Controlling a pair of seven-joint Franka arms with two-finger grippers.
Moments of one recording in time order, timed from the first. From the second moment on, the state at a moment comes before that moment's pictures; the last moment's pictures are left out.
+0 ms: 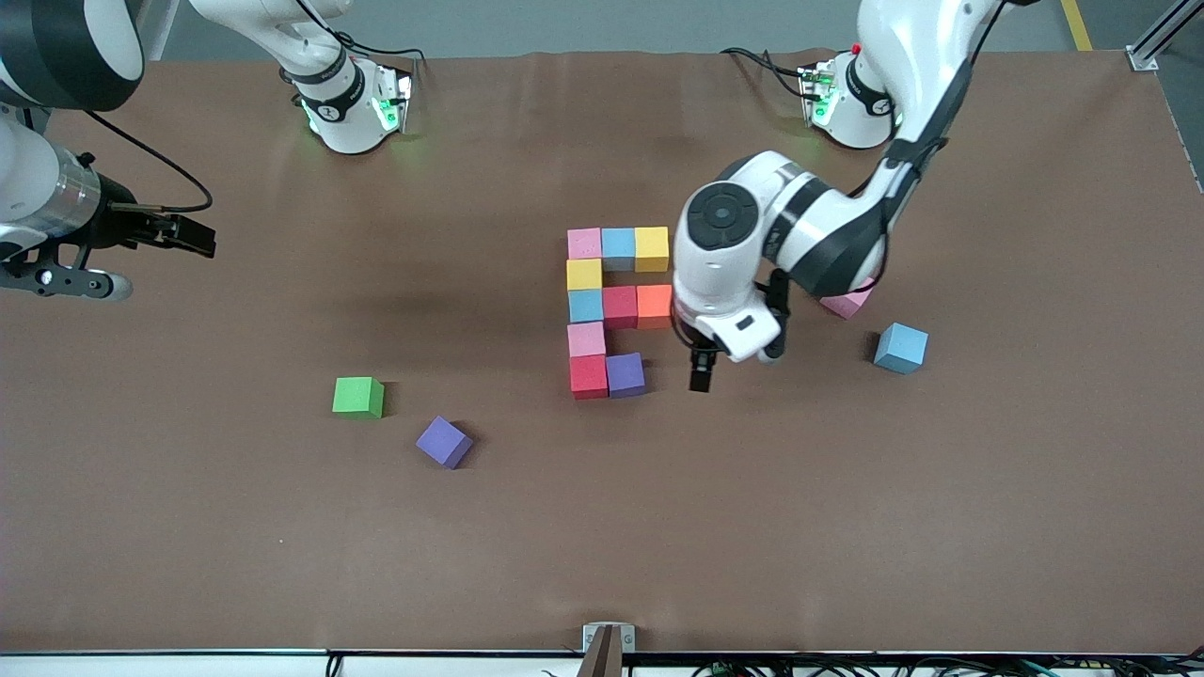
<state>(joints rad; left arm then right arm) -0.30 0.48 -0.36 -1.61 0.30 2.05 -2.12 0.06 -0.01 -0.02 -1.72 -0.07 1.49 0.15</state>
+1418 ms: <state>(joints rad) 0.27 0.39 -0.43 -1.93 0.19 2.15 -0.44 0.06 -0.01 -0.02 -1.72 -0.07 1.48 0.15</state>
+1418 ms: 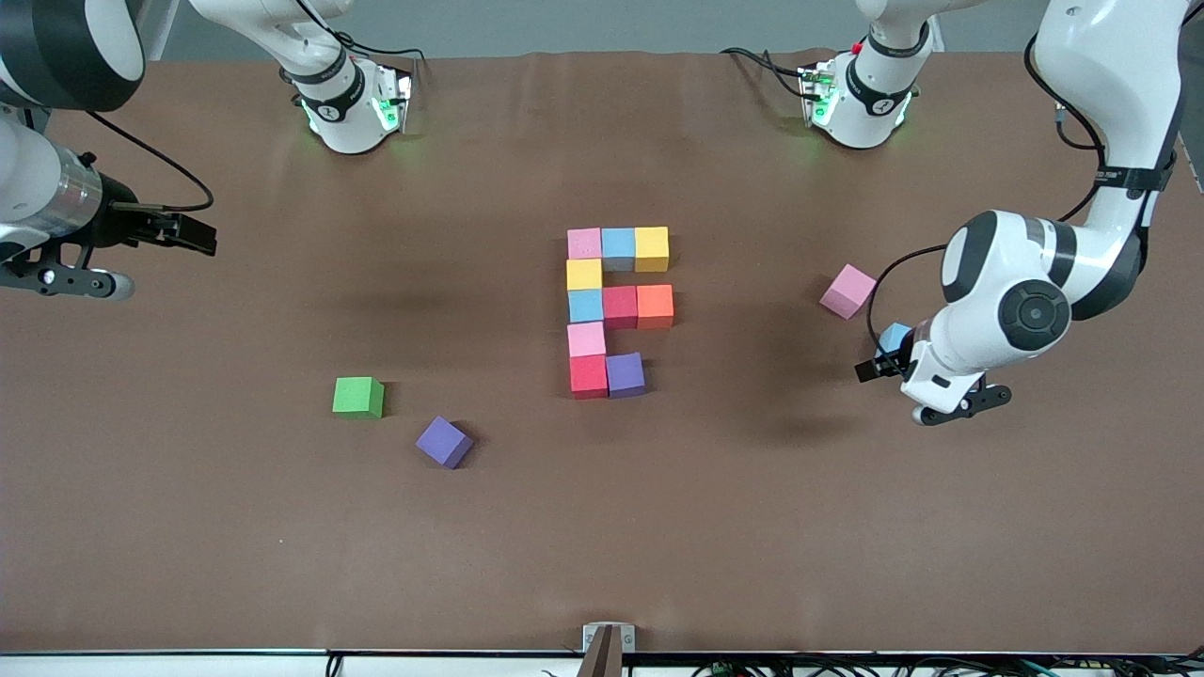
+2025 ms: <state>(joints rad) 0.42 0.35 -0.49 -2.11 0.19 2.33 0.10 0.06 -0.01 -0.02 -1.72 -0.07 1.48 0.15</state>
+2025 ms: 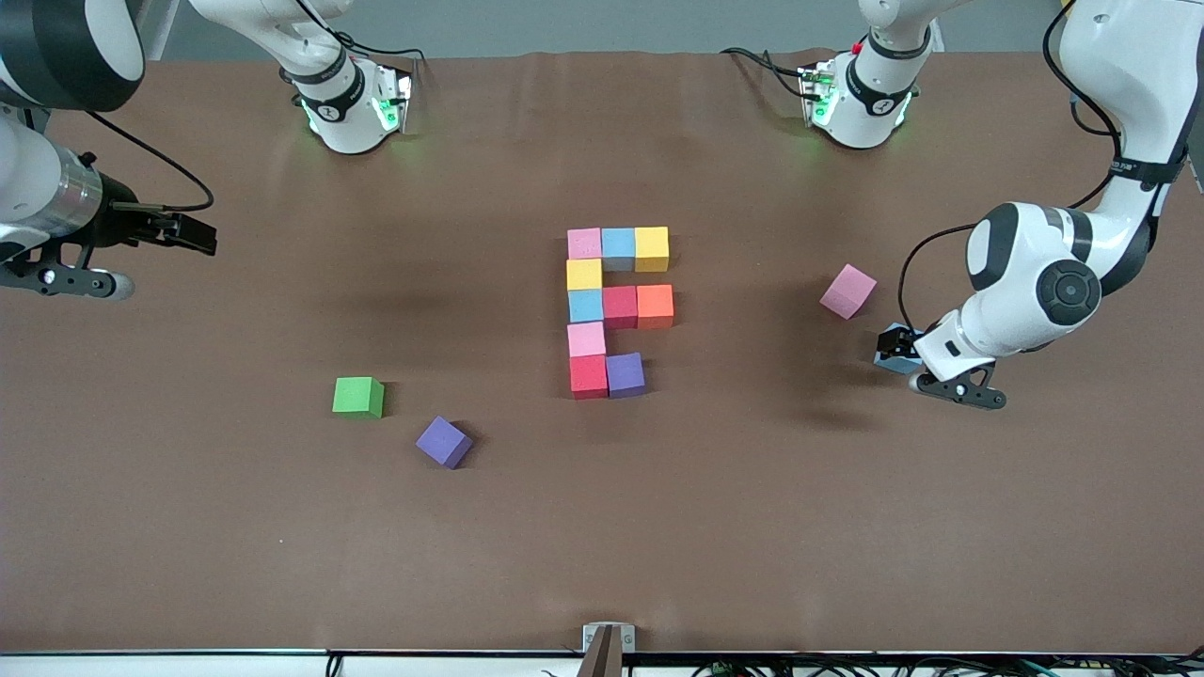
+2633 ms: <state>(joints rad) 0.47 0.33 -0.49 -2.23 0.38 2.47 0.11 0.06 -0.01 -0.02 -1.72 -0.07 1.47 0.15</state>
